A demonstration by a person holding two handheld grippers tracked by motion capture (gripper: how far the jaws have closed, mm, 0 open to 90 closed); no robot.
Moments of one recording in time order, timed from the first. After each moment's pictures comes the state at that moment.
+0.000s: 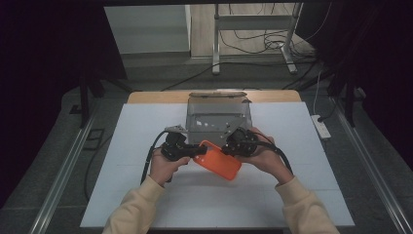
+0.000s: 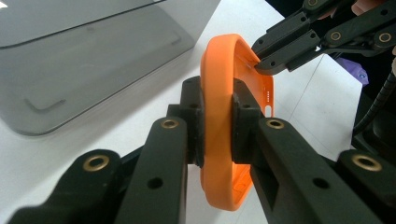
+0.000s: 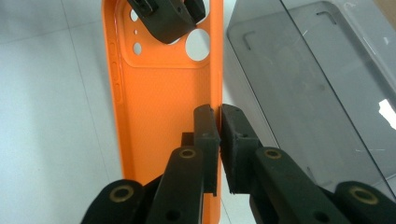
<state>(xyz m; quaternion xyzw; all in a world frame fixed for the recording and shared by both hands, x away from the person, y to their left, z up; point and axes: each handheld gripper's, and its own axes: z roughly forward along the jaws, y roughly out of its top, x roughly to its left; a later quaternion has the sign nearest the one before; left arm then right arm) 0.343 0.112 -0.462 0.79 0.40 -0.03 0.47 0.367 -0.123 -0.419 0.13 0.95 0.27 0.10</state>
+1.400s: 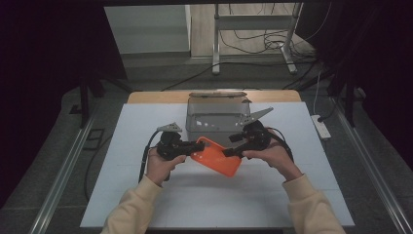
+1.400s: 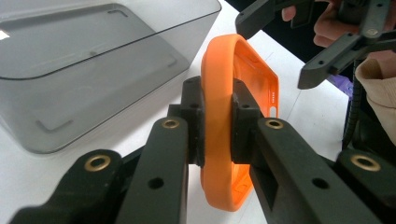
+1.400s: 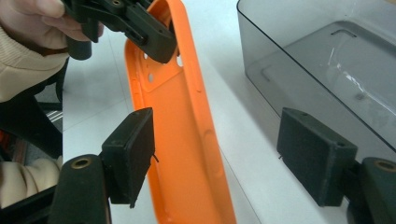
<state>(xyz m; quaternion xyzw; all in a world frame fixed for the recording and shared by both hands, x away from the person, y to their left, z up) 0.340 0.124 -0.455 0.78 0.37 -0.01 0.51 0.387 -0.164 -0.424 0.21 0.88 0.42 -0.03</state>
